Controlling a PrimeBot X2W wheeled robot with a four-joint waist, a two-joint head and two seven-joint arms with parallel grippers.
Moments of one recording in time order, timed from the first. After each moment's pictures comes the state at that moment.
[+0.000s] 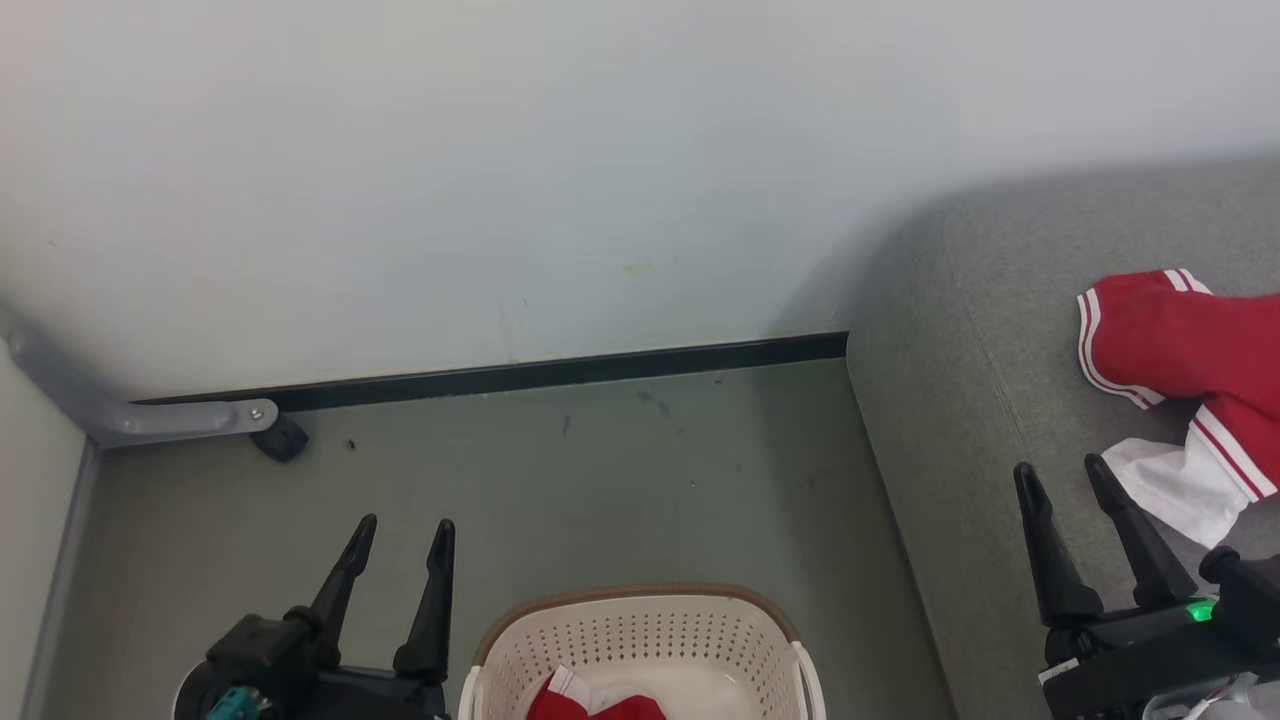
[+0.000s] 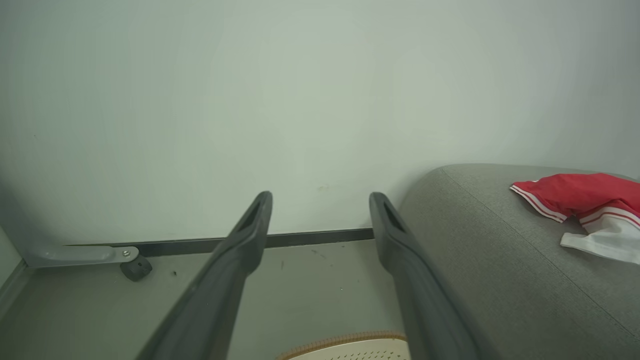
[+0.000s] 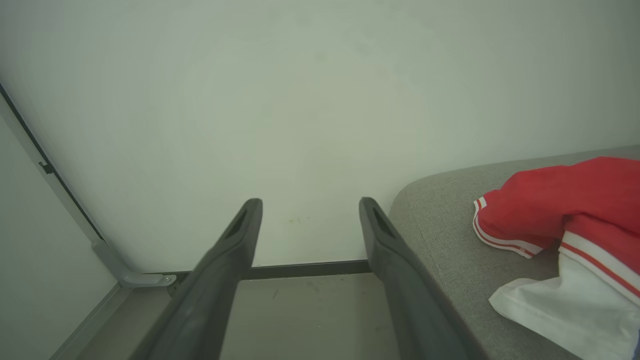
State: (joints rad) left arm -0.16 0.24 -0.36 0.17 -0.56 0.05 -0.25; right arm -0.17 -0.38 0.32 0.11 0.58 0.01 -0.25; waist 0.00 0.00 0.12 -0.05
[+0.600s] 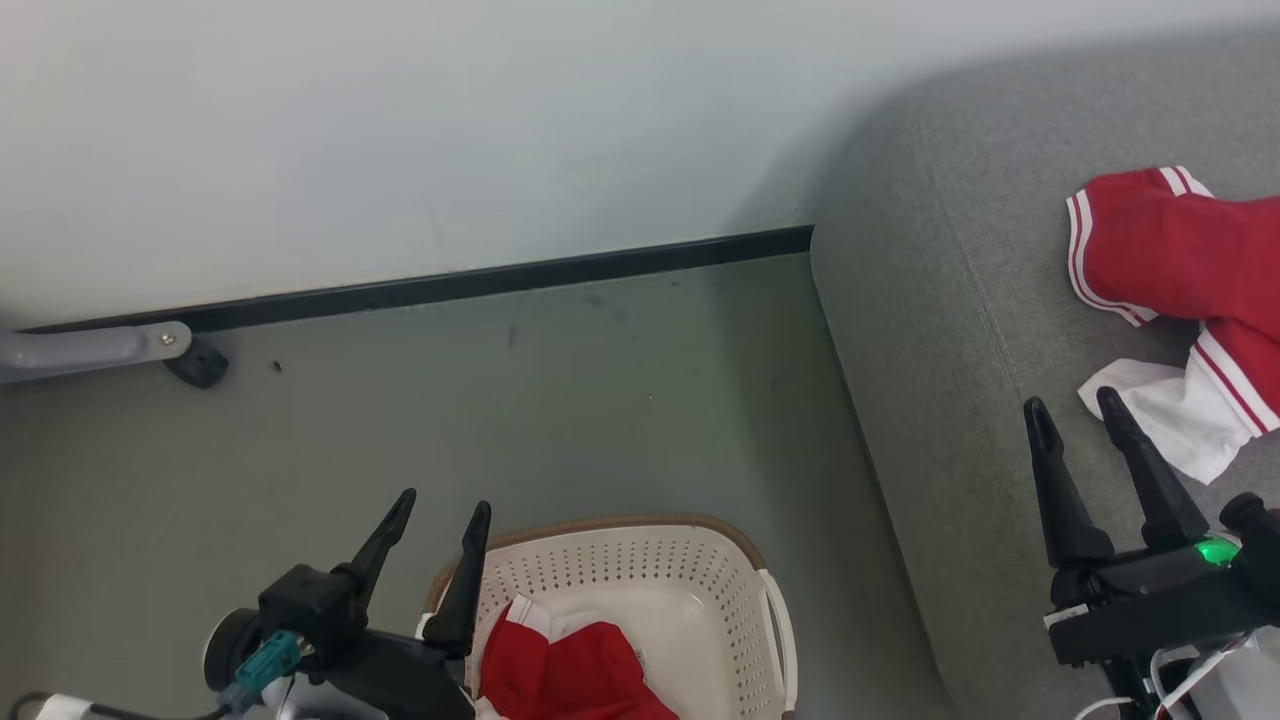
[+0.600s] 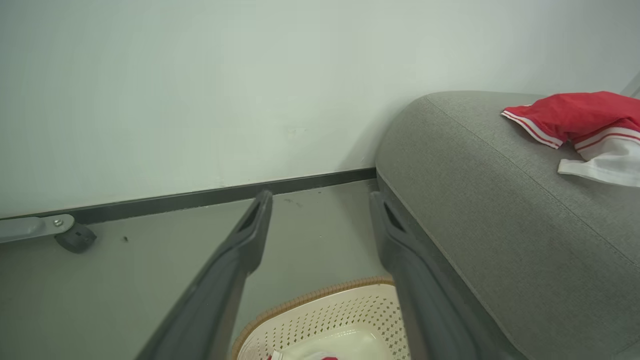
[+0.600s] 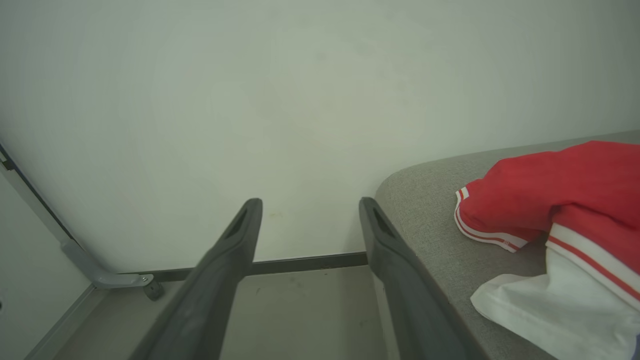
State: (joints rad) left arm -0.27 0.24 -0.43 0.30 -0.53 -0.01 -0.24; right arm -0.23 -0.35 0.27 0.09 0.55 0.05 -0.25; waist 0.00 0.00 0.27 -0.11
